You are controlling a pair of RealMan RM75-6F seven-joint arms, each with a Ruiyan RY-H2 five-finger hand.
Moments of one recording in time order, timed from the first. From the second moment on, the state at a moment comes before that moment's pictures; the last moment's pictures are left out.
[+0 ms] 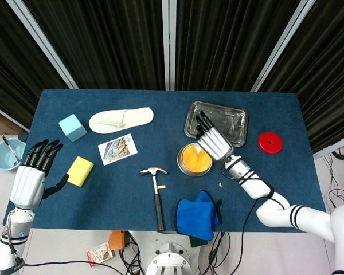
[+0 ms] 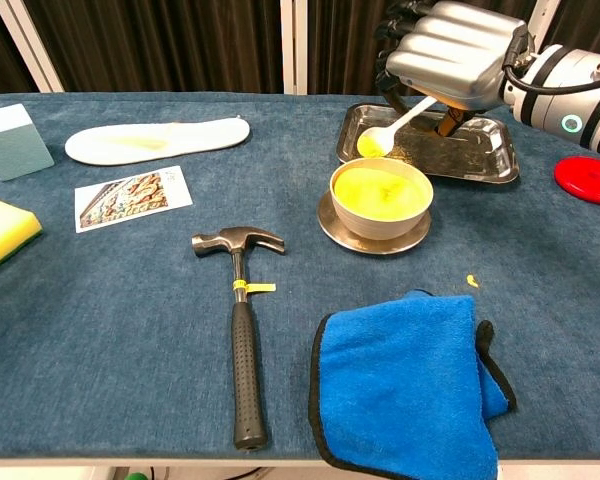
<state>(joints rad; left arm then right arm) -0.18 -1.29 -0.08 -1.53 1.69 1.67 0.01 0.87 -1.52 0.13 -1.29 -1.42 1.00 -0.72</state>
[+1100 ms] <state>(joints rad) -0.16 -1.31 -0.08 -1.46 1.68 1.68 -0.04 1.06 -1.50 0.08 -1.40 -1.35 0.80 -1.76</state>
